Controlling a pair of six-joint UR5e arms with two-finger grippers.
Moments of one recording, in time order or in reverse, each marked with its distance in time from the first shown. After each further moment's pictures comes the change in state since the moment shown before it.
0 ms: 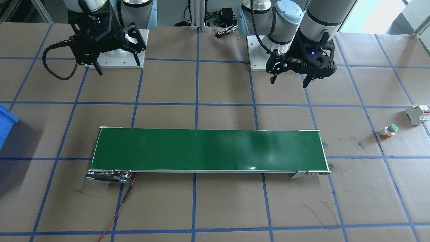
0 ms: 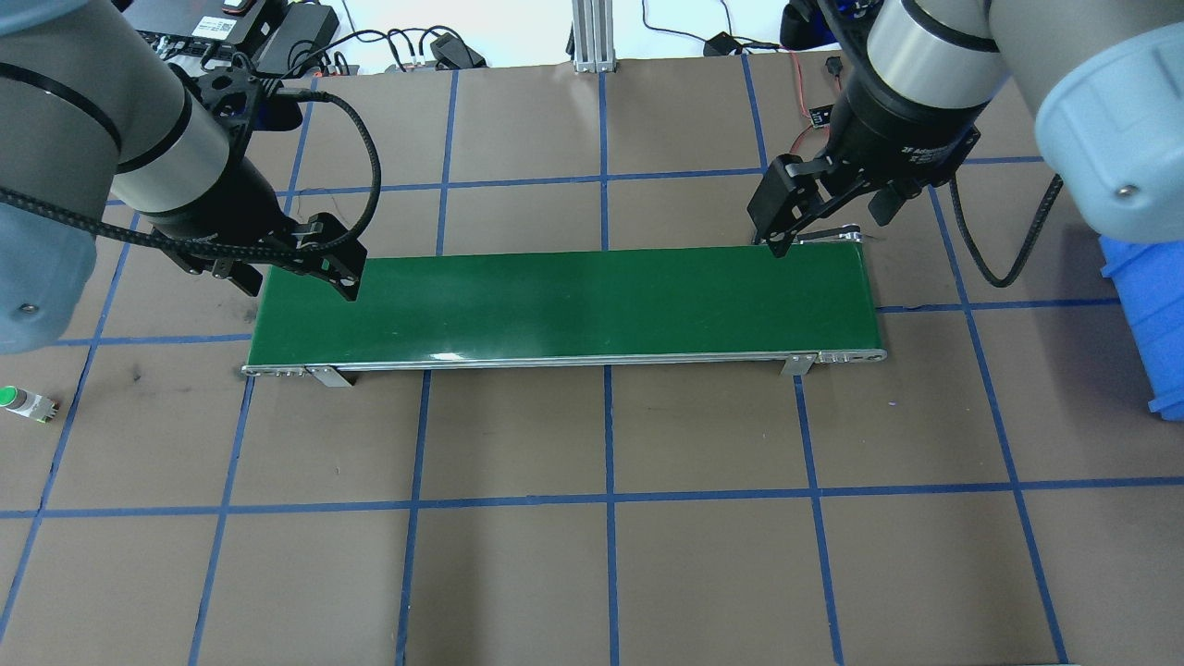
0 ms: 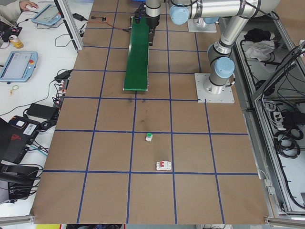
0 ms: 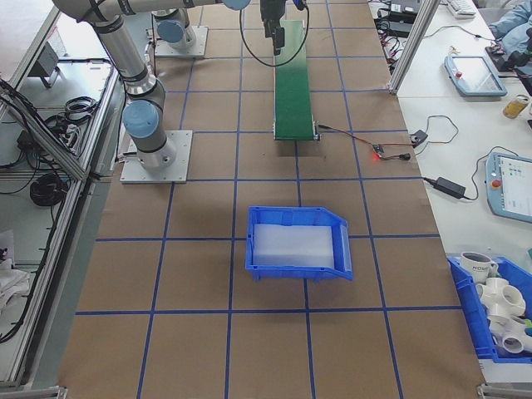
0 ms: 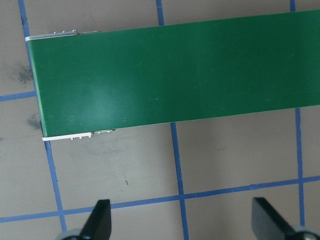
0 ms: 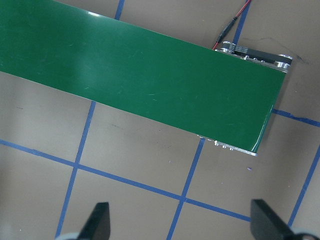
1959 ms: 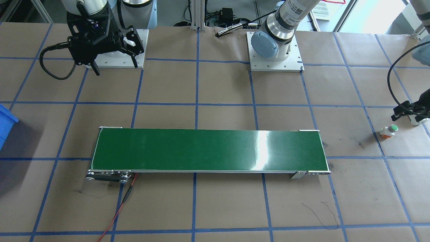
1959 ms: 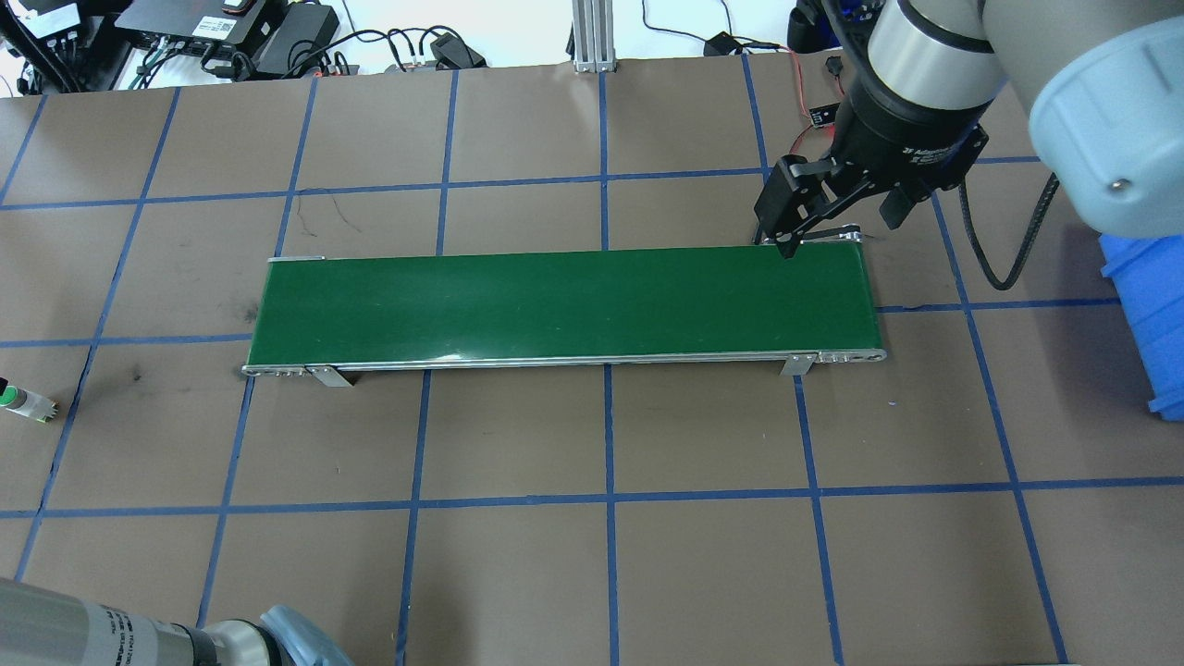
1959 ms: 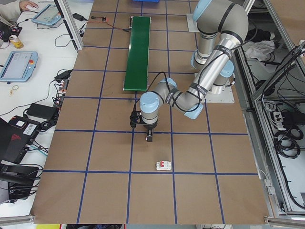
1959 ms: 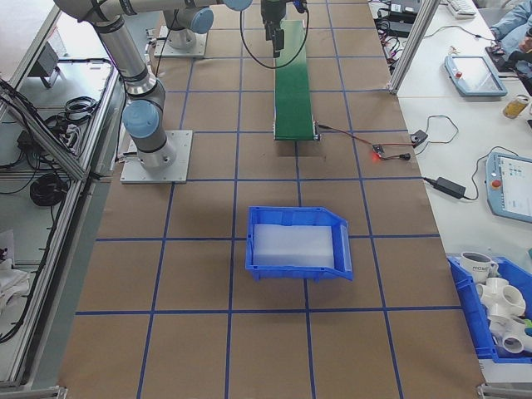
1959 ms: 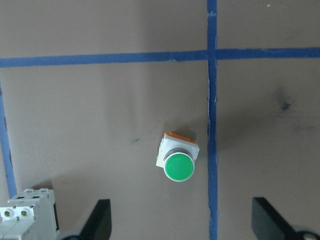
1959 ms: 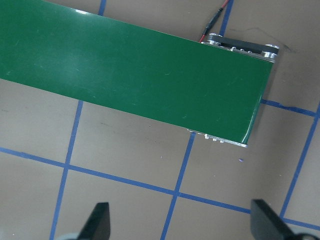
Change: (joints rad) left arm 0.878 -0.470 0.013 0.437 0.061 0.805; right arm 0.000 0.007 -0.001 0.009 -0.032 0.042
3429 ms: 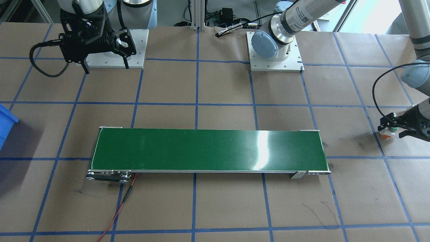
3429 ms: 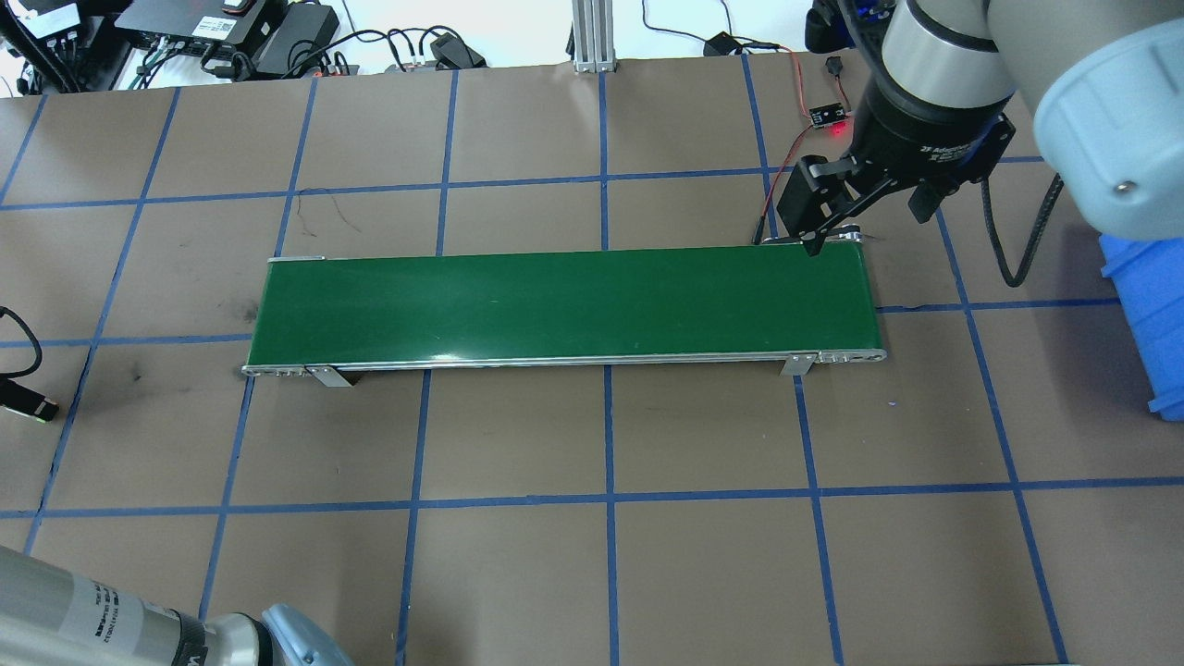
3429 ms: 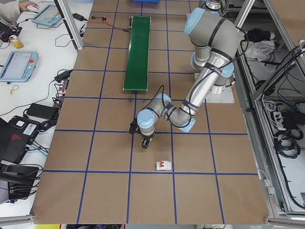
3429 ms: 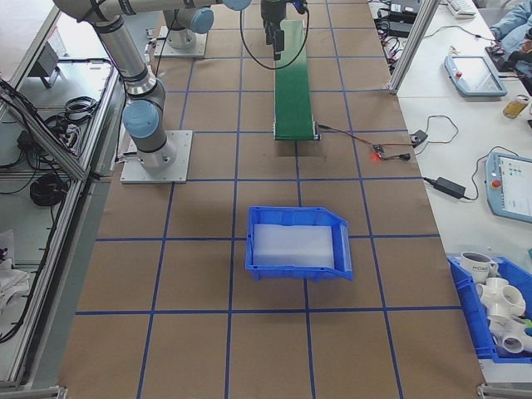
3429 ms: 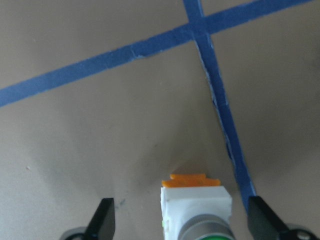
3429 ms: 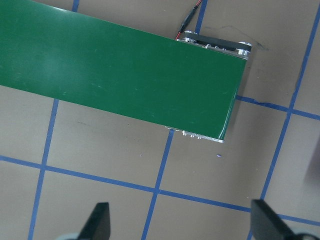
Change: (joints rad) left arm 0.004 -0.166 -0.001 0.096 -0.025 0.290; right arm -0.001 -0.004 0.001 -0.002 -0.077 0.010
